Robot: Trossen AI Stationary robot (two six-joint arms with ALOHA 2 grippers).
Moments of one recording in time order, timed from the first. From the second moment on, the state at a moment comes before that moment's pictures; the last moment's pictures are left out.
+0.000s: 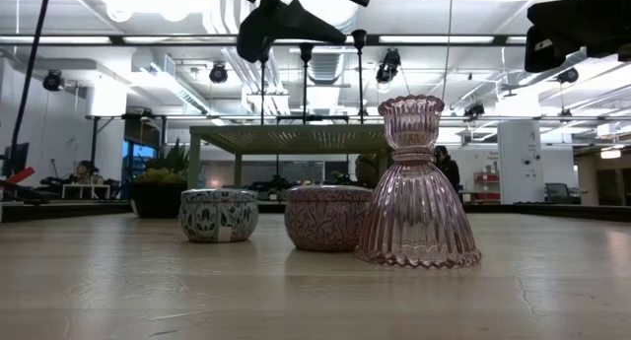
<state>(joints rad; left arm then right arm) -0.29 1.58 1.16 -0.01 -0.47 -0.71 0.33 0.15 0.10 0.13 0.16 -0.08</state>
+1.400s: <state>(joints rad) -0.38 1.81 1.16 0.23 -0.21 -0.44 0.33 0.15 0.10 0.13 0.16 -0.08</state>
